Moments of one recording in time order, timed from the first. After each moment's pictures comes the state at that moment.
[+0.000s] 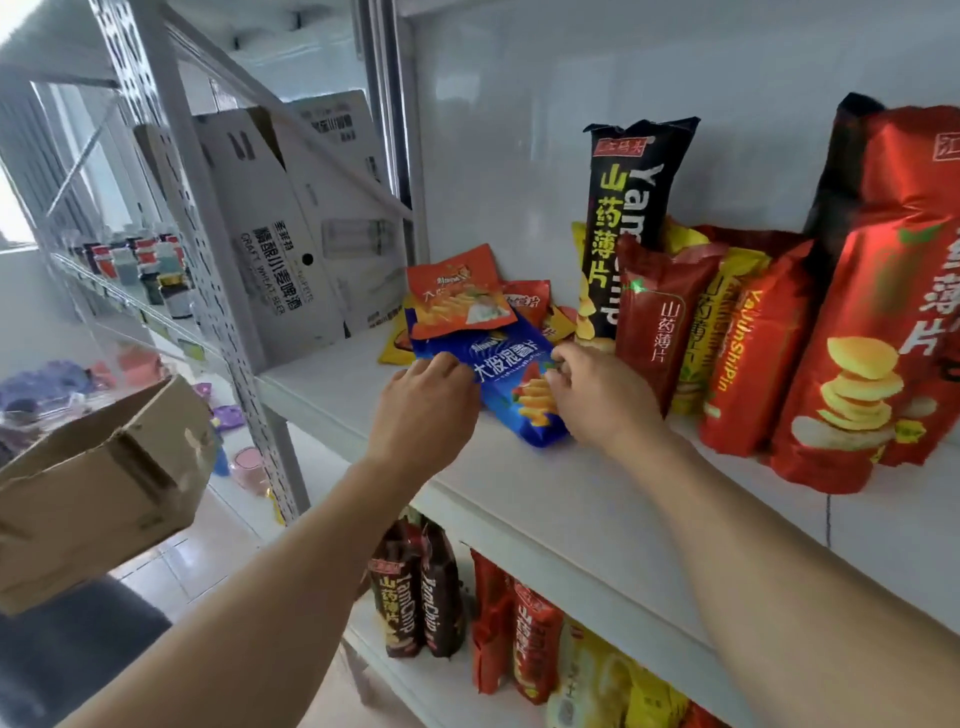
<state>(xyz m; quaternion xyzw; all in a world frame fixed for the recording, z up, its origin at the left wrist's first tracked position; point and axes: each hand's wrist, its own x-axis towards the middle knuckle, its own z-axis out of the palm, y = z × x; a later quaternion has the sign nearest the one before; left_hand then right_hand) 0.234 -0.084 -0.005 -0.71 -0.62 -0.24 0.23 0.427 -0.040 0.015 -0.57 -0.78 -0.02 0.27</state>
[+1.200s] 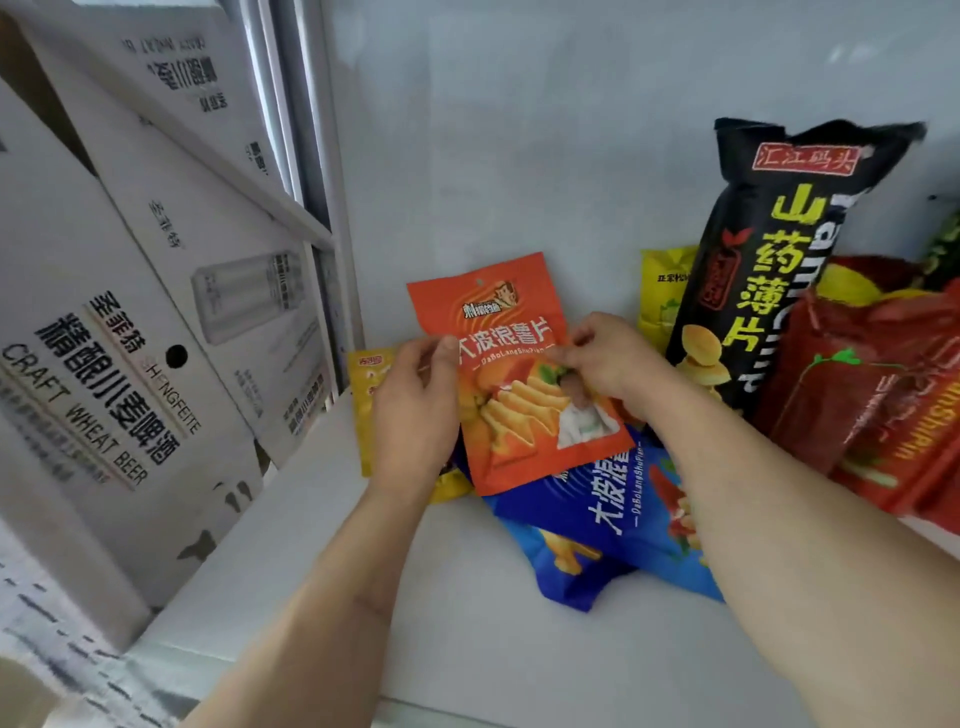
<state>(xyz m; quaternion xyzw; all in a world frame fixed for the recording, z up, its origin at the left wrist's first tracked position) 0.113 0.164 0.016 -0.59 -0.48 -0.57 -0.32 0.308 0.167 0.054 -0.70 -0.52 0.25 0.43</state>
